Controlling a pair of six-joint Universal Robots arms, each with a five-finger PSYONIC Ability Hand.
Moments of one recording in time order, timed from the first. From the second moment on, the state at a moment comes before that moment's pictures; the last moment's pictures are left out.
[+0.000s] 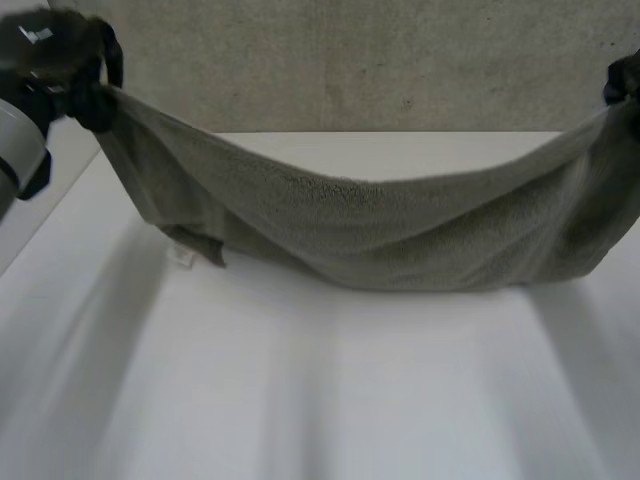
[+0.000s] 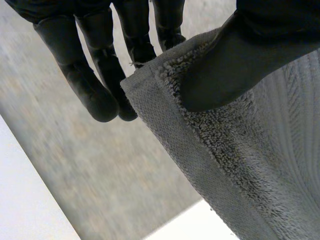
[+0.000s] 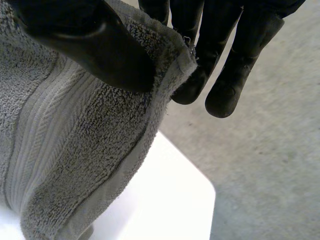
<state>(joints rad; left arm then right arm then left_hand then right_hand) 4.49 -1.67 -1.37 3.17 -1.47 3.35 1.57 -1.41 1.03 0.60 1.25 2.60 1.47 1.52 1.55 1.53 1.49 1.34 1.31 1.35 1.34 1.17</state>
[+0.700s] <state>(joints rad) 4.40 -1.83 -1.17 3.37 -1.50 3.14 1.79 -1.27 1.05 -0.12 1.44 2.73 1.47 1.52 1.55 1.53 1.49 1.34 1.31 1.35 1.34 1.17</state>
